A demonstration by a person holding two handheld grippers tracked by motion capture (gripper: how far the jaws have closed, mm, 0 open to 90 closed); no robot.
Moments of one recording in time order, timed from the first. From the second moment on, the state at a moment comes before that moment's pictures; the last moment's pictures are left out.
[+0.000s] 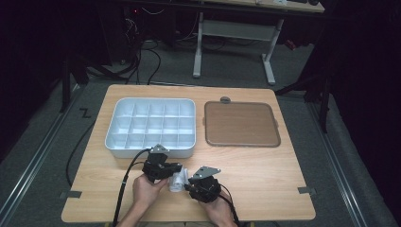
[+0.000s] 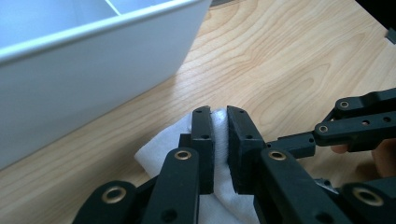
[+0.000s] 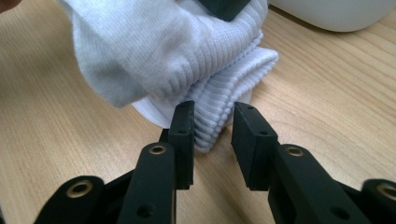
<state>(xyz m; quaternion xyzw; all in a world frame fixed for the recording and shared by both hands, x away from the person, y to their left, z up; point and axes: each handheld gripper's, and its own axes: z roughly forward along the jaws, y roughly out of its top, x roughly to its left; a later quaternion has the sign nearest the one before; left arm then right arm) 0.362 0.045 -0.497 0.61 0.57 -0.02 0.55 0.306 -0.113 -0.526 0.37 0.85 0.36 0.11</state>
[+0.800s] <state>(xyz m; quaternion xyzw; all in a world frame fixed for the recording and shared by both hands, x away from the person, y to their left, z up) 0.361 0.041 -0.508 0.61 0.56 0.02 0.55 0.315 -0.106 -0.527 0.34 0.86 0.35 0.12</state>
